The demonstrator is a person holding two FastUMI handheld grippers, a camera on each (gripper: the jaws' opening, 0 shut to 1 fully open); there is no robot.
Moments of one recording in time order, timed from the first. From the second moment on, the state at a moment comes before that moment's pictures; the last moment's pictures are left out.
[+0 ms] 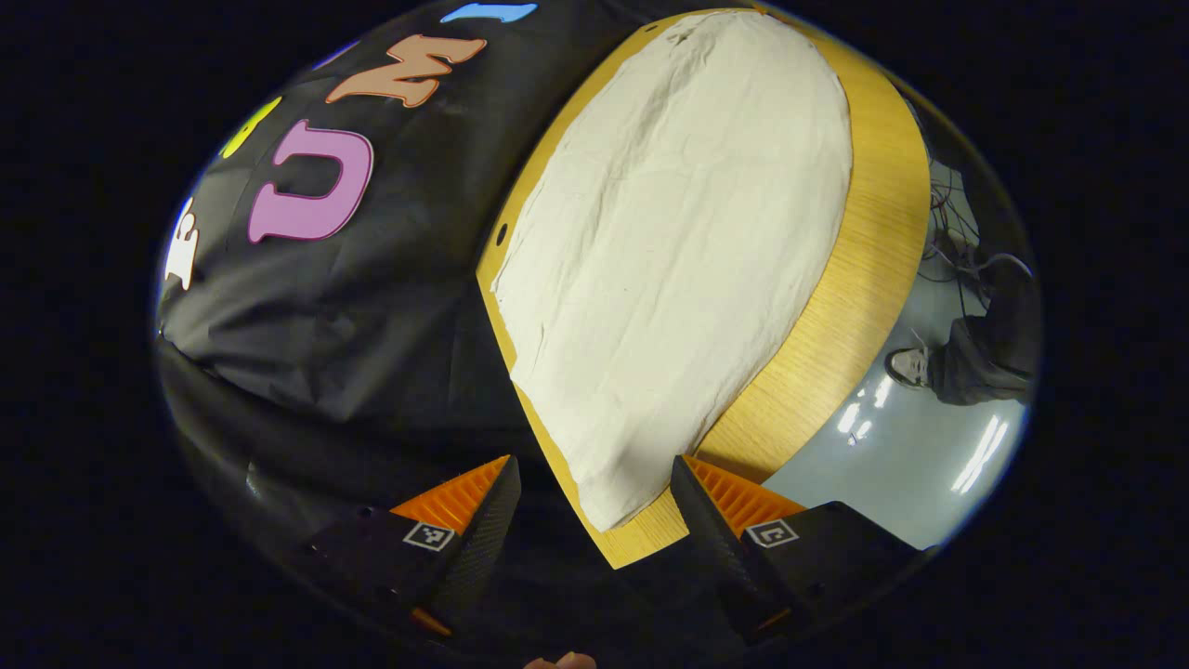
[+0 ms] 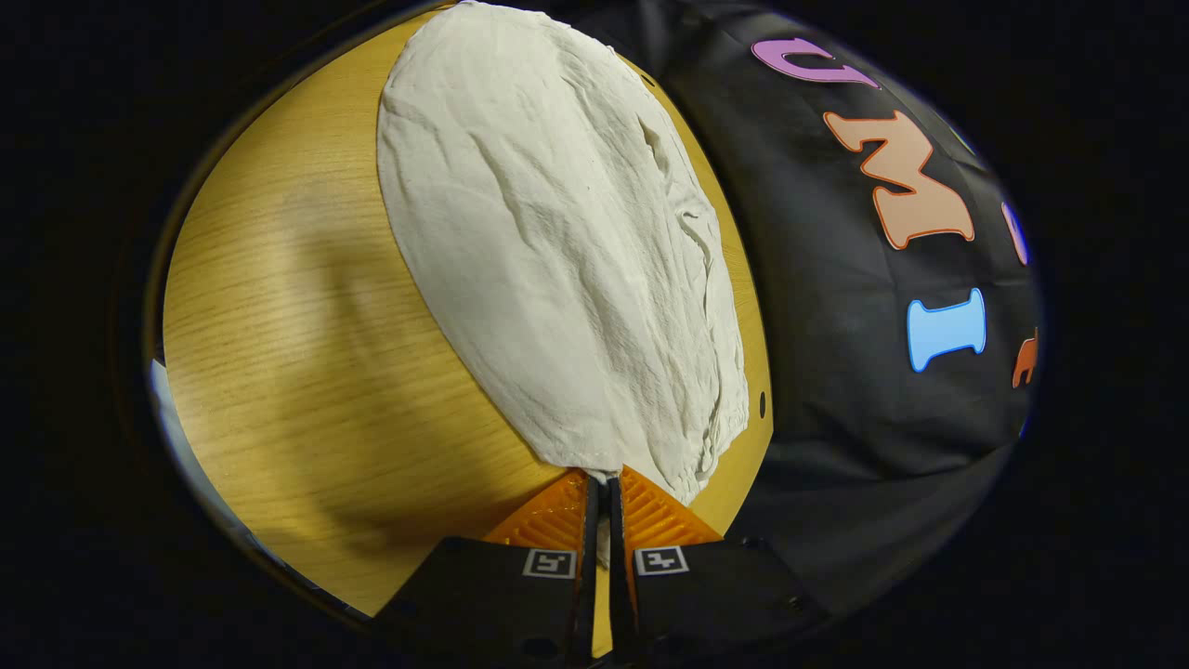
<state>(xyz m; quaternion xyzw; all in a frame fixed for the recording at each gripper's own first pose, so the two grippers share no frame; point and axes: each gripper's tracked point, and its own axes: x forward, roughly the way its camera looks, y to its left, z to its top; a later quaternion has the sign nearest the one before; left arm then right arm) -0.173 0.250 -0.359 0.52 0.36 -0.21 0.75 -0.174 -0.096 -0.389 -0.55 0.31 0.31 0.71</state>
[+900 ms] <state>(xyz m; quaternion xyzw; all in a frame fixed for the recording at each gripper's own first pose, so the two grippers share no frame) -0.144 0.234 -0.396 0.56 0.37 -0.26 0.69 -0.174 -0.096 -0.388 -0.55 0.31 0.30 0.71</state>
